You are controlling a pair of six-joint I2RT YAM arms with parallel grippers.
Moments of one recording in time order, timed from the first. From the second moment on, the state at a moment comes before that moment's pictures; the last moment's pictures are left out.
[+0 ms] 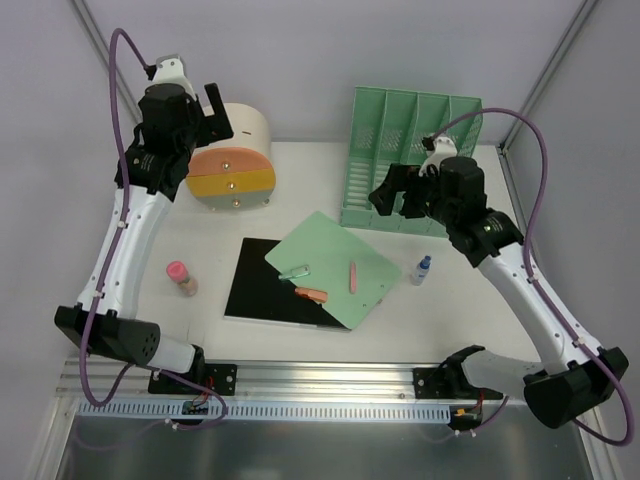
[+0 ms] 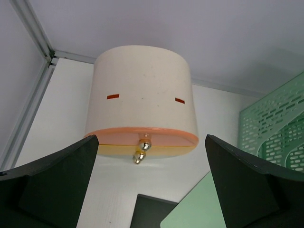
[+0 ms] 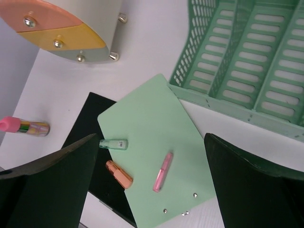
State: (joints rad) left arm -0.21 1.41 1.70 -0.61 -0.28 -0.25; right arm 0.43 1.13 1.19 -0.49 -0.09 0.36
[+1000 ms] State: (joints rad) left arm -0.01 1.84 1.97 -0.55 0.06 -0.25; right arm 0.75 1.90 1.80 -0.12 -0.08 0.63
